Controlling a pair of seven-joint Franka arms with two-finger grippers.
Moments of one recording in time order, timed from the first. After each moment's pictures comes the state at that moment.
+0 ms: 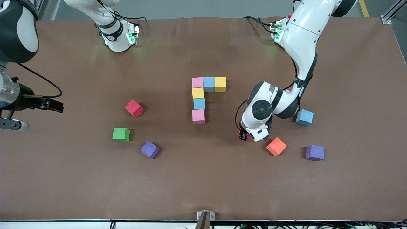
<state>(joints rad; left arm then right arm) -0.46 0.68 -0.08 -1.68 -0.03 2.33 -1.84 0.06 0.27 -0.02 -1.29 -0.08 1.45 0.15</state>
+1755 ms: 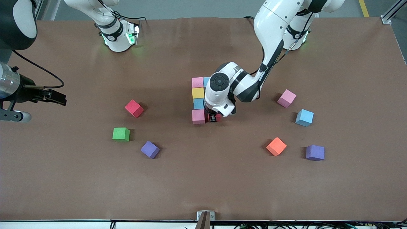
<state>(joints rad) -0.70 0.69 -0.09 -1.64 -0.03 2.37 -2.40 0.07 0.24 -0.01 -1.31 -0.05 1.41 0.15</state>
